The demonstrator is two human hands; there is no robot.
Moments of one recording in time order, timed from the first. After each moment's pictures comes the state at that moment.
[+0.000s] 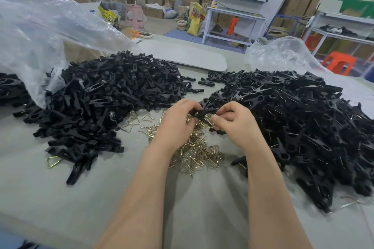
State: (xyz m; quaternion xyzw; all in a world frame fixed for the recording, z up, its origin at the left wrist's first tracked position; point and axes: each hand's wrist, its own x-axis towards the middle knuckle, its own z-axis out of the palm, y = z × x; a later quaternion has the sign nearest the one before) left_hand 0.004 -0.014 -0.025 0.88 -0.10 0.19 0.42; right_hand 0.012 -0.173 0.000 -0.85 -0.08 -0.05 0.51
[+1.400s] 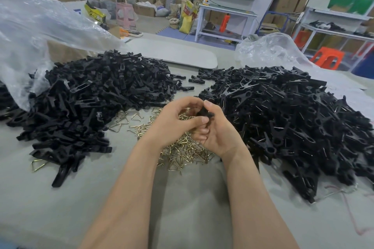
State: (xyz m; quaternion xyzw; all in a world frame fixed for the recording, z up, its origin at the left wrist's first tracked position) left_hand -0.009 -0.021 -0.005 0.77 -0.16 0.07 0.61; right_hand 0.014 -0.155 -0.019 -0.47 -0.09 0.26 0.84
